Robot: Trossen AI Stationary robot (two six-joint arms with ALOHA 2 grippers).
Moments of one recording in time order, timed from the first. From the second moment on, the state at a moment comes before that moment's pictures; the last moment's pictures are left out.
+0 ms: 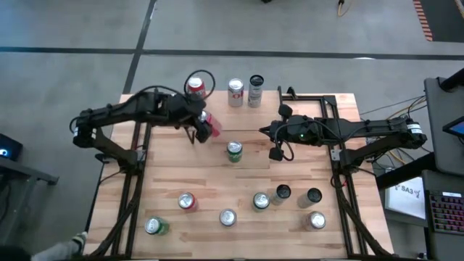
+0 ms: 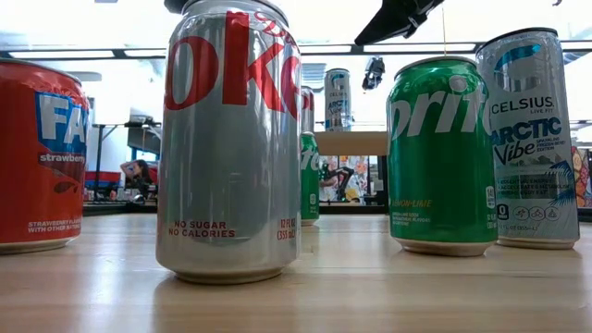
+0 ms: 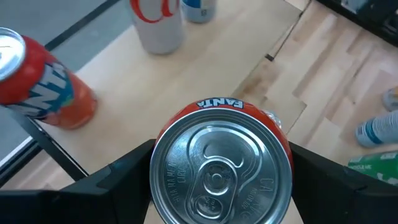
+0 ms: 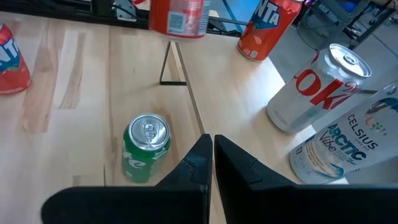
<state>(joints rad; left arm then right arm) 0.10 1.45 1.72 -1.19 -0.35 -0.51 0.00 1.21 1.09 -0.40 0.33 -0.13</state>
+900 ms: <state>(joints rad) 0.33 1.56 1.72 -1.27 -0.32 -0.46 0.00 1.21 1.09 -0.41 0.33 -0.11</state>
